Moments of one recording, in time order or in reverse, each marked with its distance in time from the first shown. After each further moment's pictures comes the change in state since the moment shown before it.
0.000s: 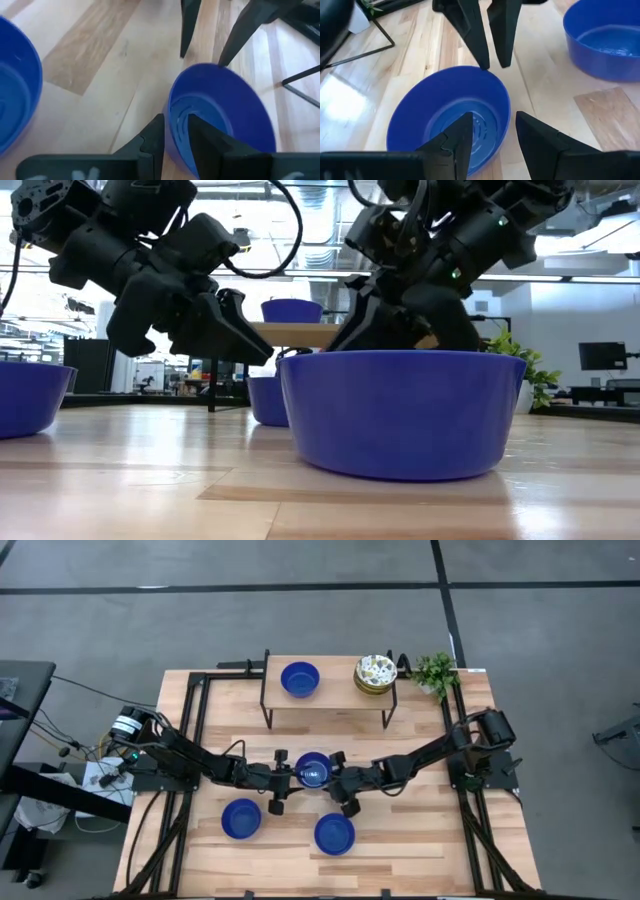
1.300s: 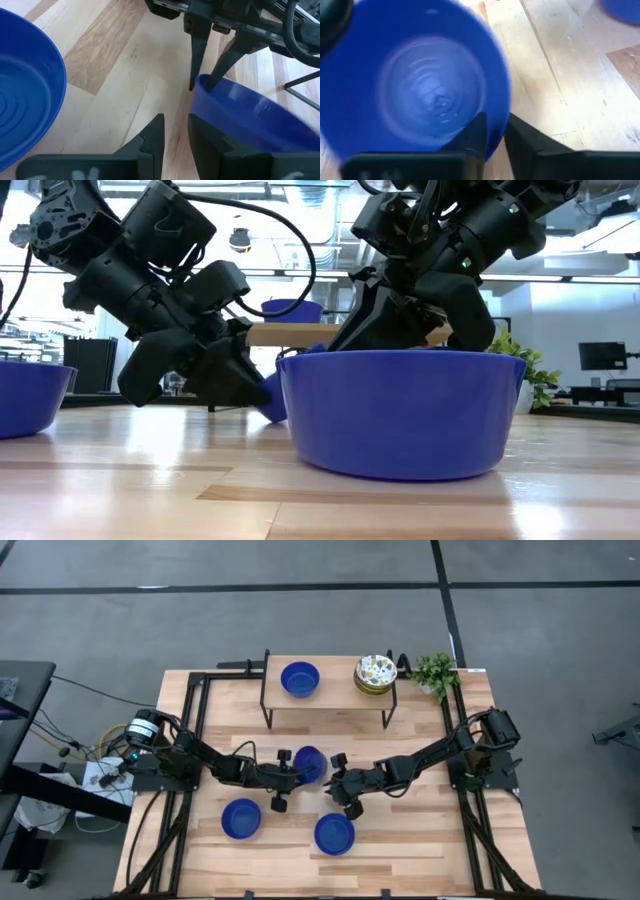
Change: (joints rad) left arm 0.041 0.129 0.024 -0.004 0.005 0.048; right arm 0.022 -0.031 0.000 -0.043 0.000 0.001
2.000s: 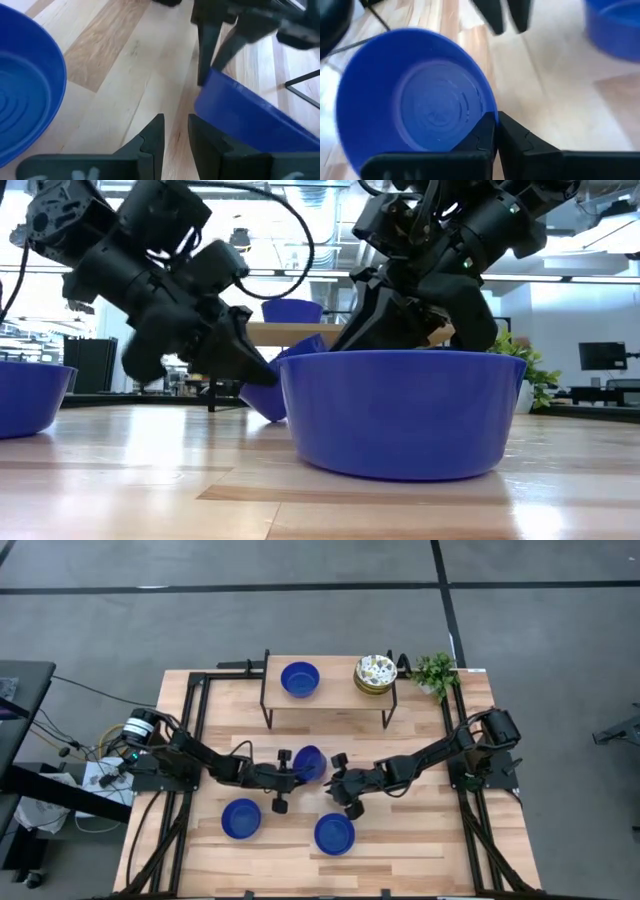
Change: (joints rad) left arm -0.015 -0.037 0.000 0.021 0.003 -0.031; right arm 0.000 -0.004 0.000 -0.014 0.000 -0.001
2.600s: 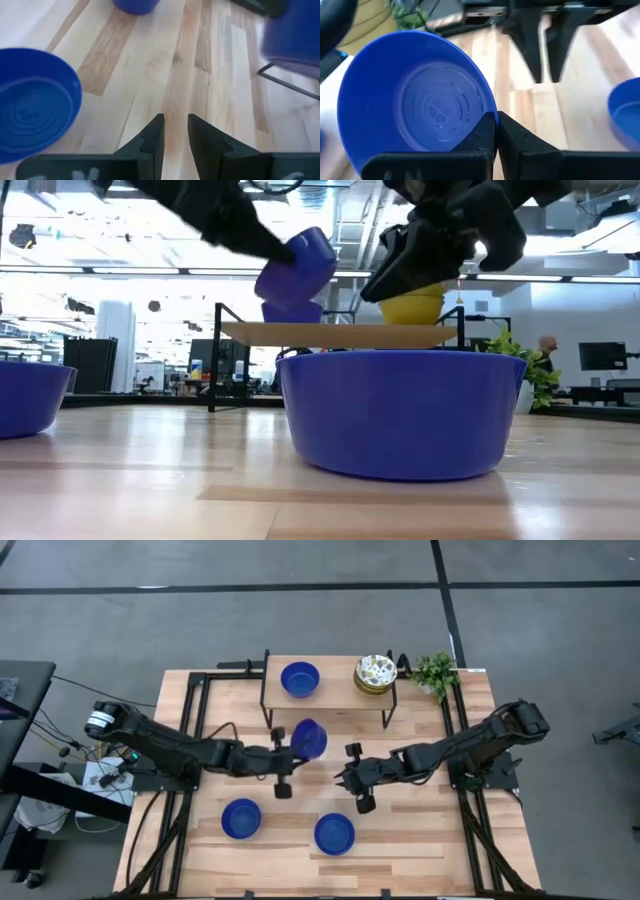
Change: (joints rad) left arm 0.004 -0.335 0.260 -0.506 -0.161 -0.056; right arm 0.000 -0.236 0.000 -0.231 0.002 0.132
